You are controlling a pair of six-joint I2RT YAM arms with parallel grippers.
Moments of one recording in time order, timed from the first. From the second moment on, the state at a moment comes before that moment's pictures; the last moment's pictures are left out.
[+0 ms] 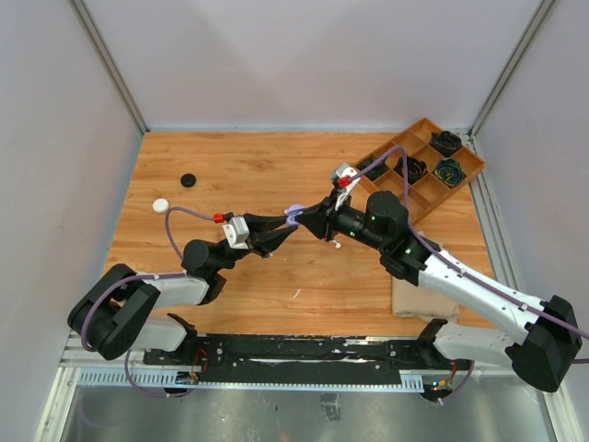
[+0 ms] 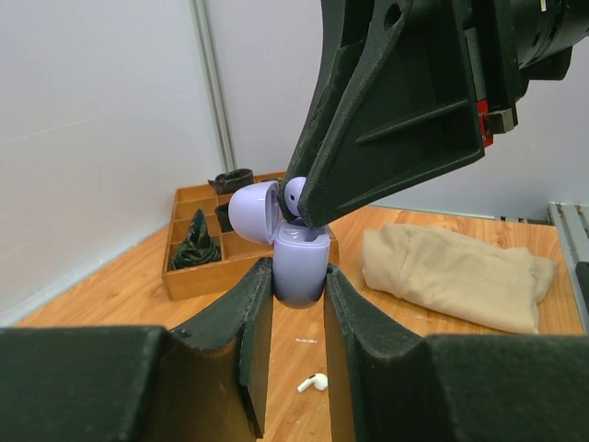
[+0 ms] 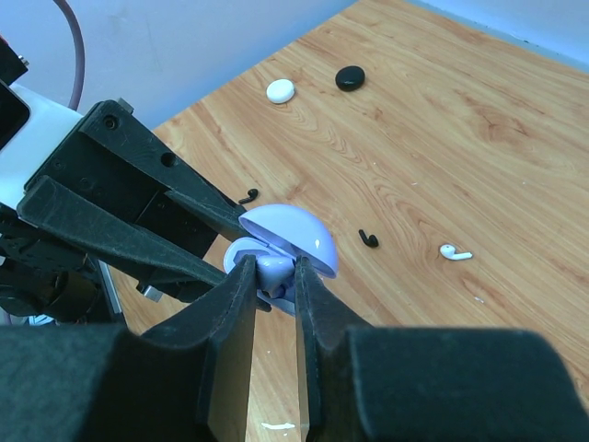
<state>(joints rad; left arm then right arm) -0.59 1.33 0.28 1.53 0.53 -0.13 0.82 1.12 0.85 0.18 -0.21 0.22</state>
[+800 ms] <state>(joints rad) -0.59 1.34 0.23 1.53 0.43 -0.13 0.83 1.11 0.95 0.05 -0.12 0.13</state>
